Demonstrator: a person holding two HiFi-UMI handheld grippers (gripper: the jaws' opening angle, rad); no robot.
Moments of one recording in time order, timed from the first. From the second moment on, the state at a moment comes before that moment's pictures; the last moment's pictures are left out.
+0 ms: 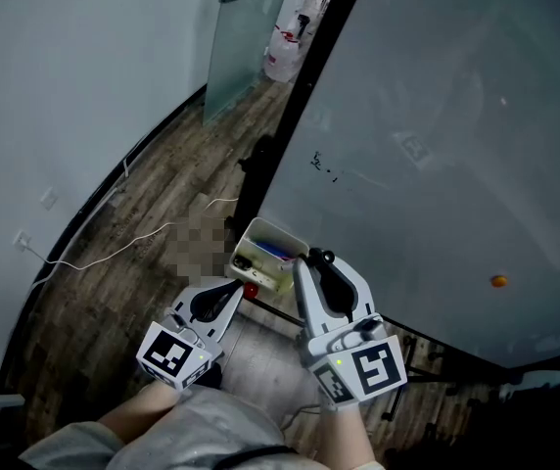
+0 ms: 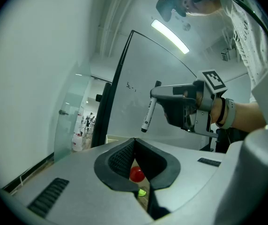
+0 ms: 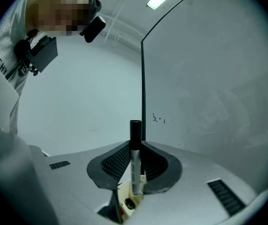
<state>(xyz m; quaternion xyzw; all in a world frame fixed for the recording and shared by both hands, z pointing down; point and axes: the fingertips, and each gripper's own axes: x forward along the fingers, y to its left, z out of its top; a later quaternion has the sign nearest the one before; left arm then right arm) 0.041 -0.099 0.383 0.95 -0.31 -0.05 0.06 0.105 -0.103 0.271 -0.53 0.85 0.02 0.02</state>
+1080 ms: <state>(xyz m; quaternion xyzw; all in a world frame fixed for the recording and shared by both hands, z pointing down) 0.058 -0.099 0.376 0.96 -0.27 -0.05 0.05 0.106 -0.104 0.259 -0.53 0.85 0.03 0.02</state>
